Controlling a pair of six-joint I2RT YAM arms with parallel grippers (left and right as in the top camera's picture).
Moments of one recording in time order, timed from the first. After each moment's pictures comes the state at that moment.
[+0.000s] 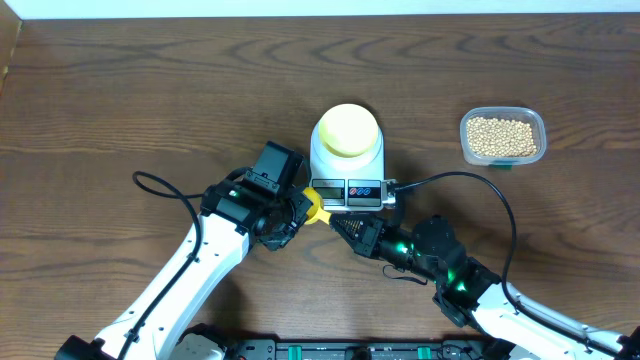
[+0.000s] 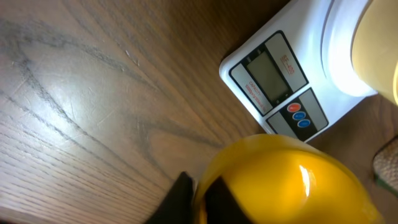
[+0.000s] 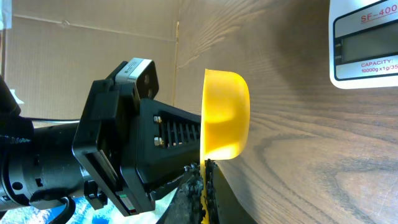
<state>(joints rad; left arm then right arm) -0.48 1.32 0.94 -0.88 0.13 -1.32 0.79 1.22 0.33 0.65 -0.30 1.26</state>
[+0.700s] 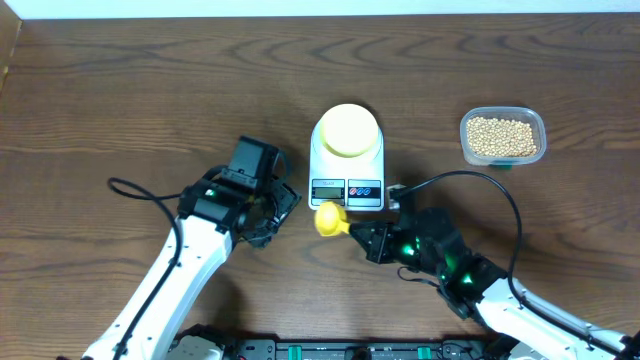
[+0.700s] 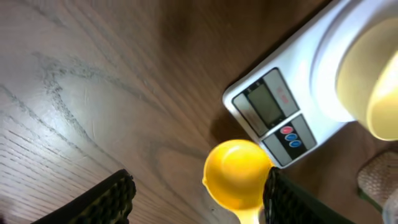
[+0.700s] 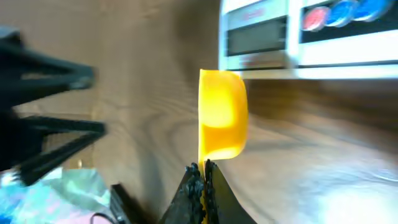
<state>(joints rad) -0.37 1.27 0.94 -0.91 0.13 -1.24 0.69 1.22 0.33 0.35 -0.35 0.96</state>
